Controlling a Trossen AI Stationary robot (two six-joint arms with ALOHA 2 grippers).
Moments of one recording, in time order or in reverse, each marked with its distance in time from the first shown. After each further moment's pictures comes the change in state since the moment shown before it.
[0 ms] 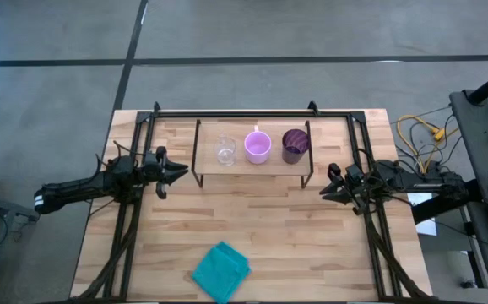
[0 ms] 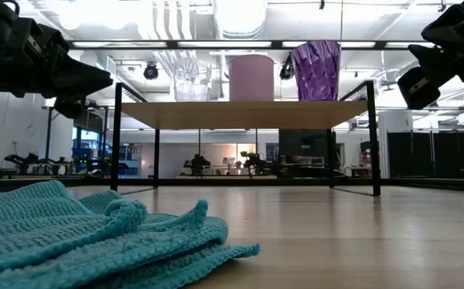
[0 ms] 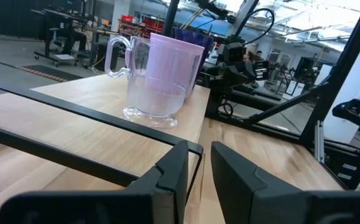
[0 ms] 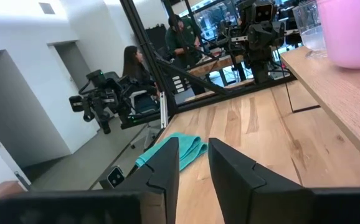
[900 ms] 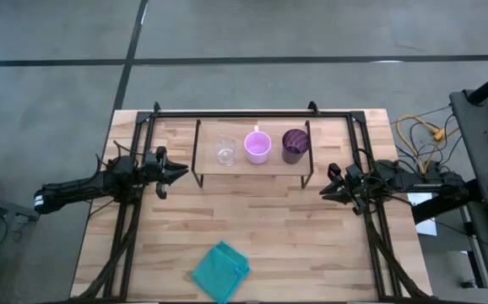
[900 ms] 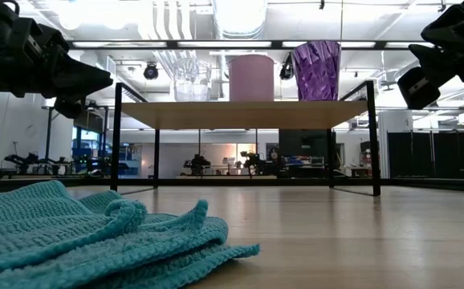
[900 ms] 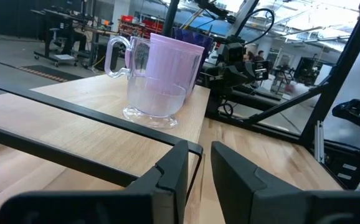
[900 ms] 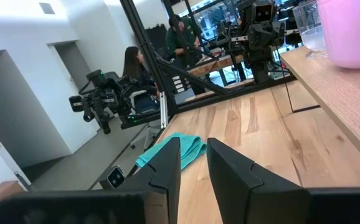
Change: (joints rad) left arm 0.000 0.000 0.000 0.001 0.000 0.000; right arm 0.000 0.000 0.000 0.000 0.000 0.000
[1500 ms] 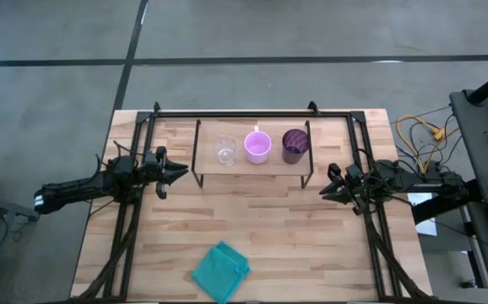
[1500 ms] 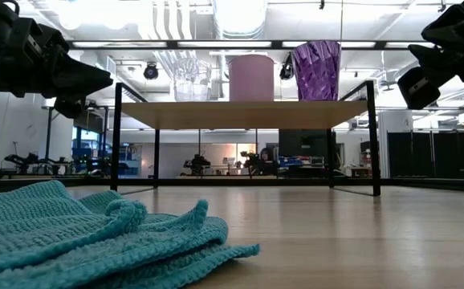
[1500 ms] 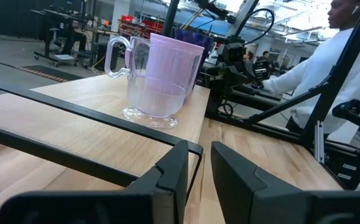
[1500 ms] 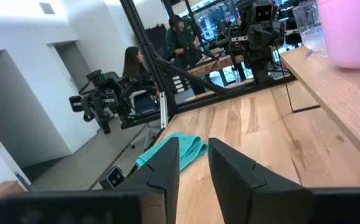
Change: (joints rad) left arm 0.000 0.000 0.000 0.000 0.000 0.000; right arm 0.000 0.000 0.000 0.000 0.000 0.000
